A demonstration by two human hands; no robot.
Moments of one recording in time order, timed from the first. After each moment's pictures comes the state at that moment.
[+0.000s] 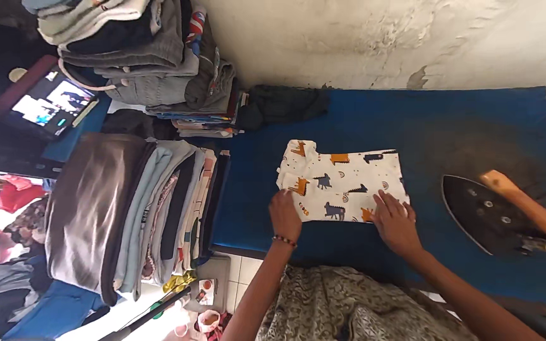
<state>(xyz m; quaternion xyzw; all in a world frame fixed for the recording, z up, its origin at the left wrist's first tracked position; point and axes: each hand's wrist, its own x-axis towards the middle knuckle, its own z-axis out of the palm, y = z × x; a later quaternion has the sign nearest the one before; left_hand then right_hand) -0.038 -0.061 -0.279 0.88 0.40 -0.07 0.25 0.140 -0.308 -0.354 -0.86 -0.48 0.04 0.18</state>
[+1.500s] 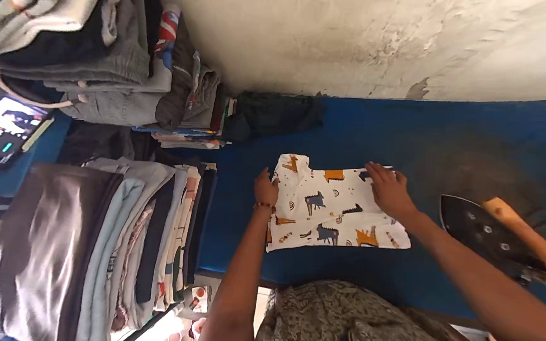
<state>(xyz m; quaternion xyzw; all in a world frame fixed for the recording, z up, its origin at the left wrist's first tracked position) 0.048 0.056 -0.305 0.78 0.49 -0.04 0.39 0.260 -0.215 -0.325 -0.87 -0.46 0.13 0.16</state>
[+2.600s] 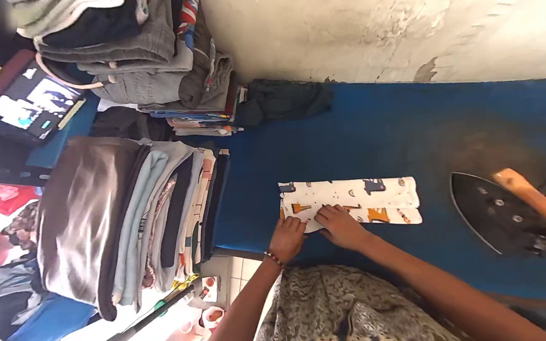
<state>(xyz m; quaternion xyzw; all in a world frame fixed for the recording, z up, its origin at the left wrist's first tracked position) -0.100 -0.064 -0.319 0.96 0.13 -0.02 0.25 0.081 -0.192 -0.320 -0.68 -0.68 0.24 0.16</state>
